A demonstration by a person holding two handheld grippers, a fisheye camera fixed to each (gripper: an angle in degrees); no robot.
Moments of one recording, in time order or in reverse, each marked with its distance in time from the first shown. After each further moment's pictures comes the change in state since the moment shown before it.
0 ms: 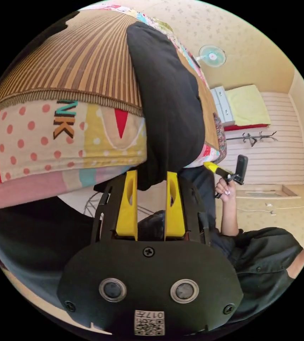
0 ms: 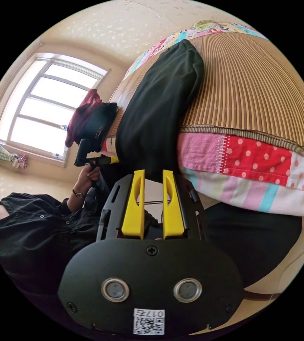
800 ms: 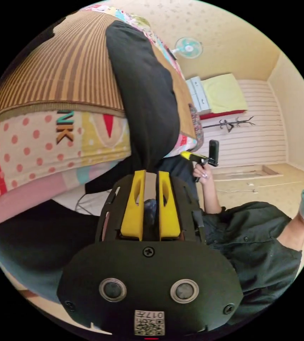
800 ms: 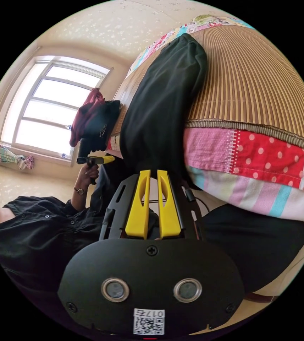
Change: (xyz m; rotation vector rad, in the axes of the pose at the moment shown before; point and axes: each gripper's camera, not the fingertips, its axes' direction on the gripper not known) left arm -0.005 -0.018 -0.024 0.030 0.206 0.088; right arm 0.007 -0.013 0.004 -0.015 -0.063 0.010
